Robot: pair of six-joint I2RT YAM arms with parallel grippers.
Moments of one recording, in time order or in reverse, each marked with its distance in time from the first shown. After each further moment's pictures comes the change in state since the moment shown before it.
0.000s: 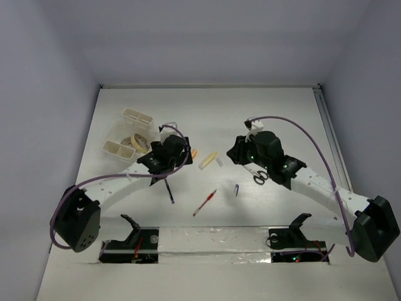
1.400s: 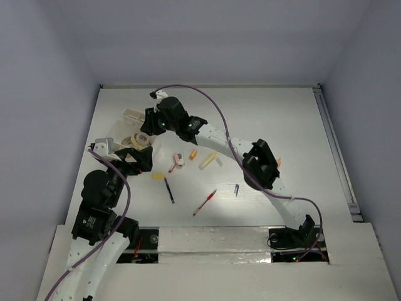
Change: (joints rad) left arm 0.372 -0.923 -0.107 -0.090 0.309 0.235; right arm 0.246 1.250 1.453 -0.097 -0.142 0.065
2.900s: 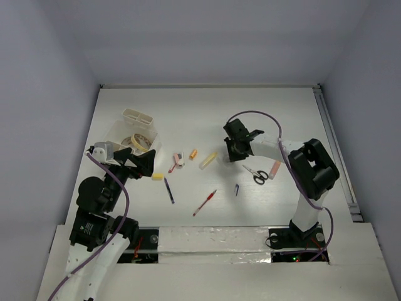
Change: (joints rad) left arm 0.000 -0.058 0.000 0.026 0.114 0.018; right arm -0.315 -0.575 -1.049 -0.287 0.298 -0.116
